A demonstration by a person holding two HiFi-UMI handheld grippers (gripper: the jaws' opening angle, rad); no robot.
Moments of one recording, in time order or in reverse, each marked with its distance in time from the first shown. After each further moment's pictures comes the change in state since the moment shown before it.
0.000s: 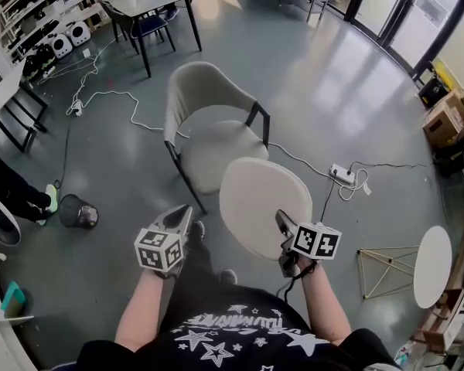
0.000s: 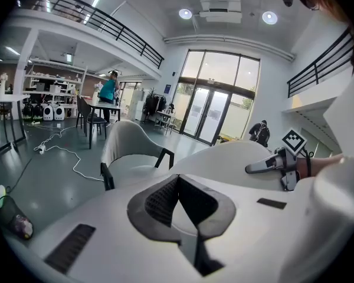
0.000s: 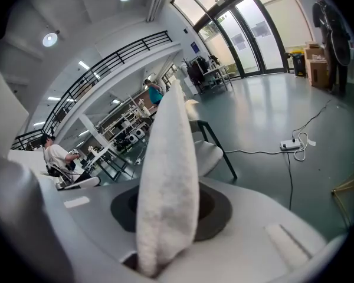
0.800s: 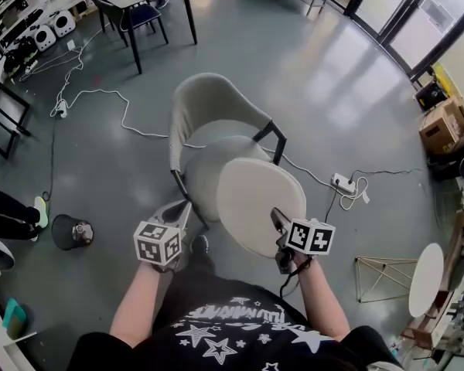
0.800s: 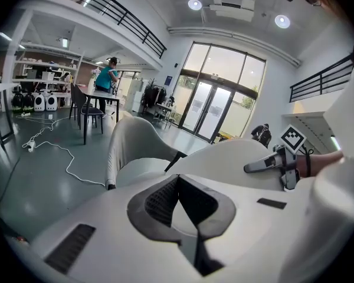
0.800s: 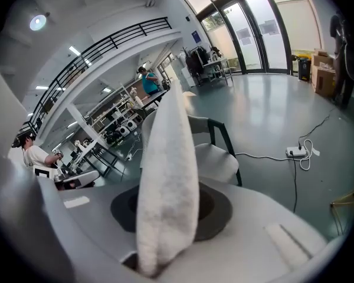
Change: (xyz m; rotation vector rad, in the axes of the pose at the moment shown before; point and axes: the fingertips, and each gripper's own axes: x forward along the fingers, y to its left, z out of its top) left arm 0.104 0.147 0.070 -0.033 0.085 -0.067; right arm 0.160 0.044 0.081 -0.021 0.089 -0.091
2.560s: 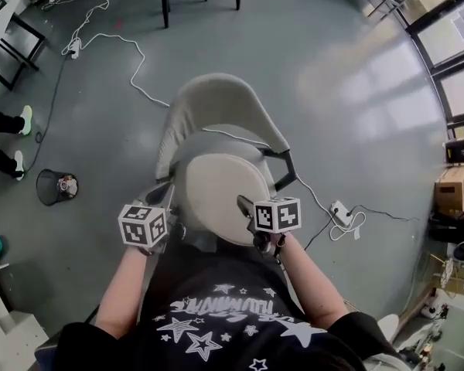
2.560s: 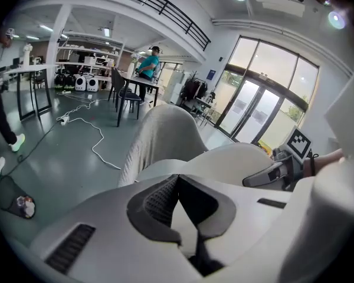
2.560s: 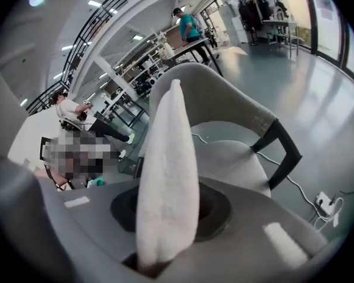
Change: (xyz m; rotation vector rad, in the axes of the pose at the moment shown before) left arm 0.125 0.089 0.042 -0.286 0.059 0.304; right arm 0.194 0.002 0.094 -0.323 0.501 0.260
